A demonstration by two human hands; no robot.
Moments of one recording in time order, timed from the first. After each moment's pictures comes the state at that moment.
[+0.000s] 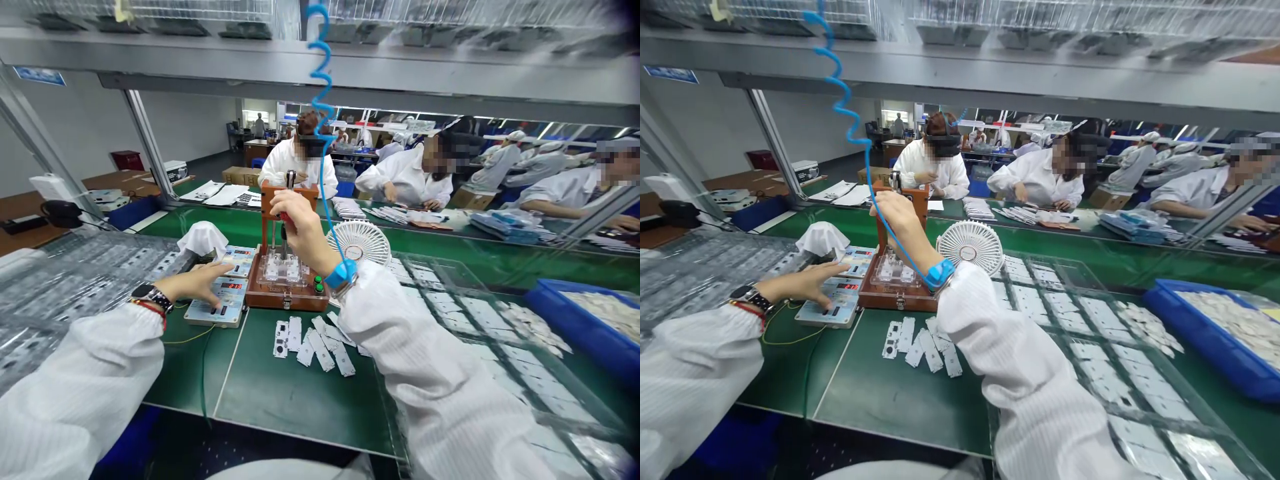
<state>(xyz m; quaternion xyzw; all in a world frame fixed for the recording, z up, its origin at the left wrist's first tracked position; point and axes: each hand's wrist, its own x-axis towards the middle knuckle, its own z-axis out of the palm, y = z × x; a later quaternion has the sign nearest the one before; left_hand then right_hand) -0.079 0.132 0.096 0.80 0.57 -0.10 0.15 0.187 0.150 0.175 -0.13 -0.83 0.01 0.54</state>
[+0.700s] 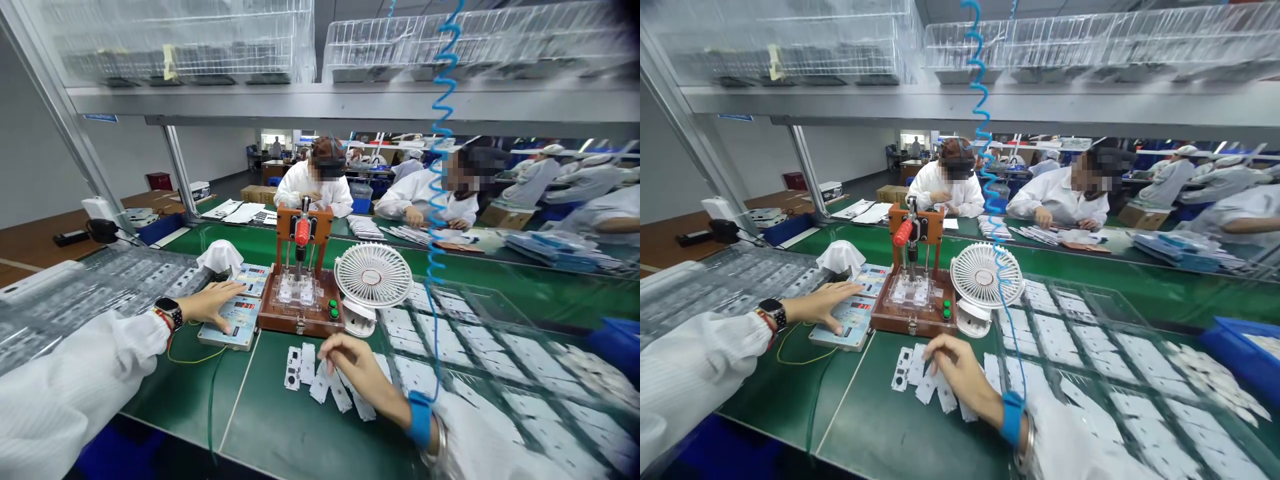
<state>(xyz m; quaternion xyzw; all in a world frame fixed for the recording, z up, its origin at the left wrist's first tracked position) -0.104 0.129 0.074 0.86 0.50 0.02 0.12 0.262 0.053 0.042 -0.35 -0.71 0.46 0.40</state>
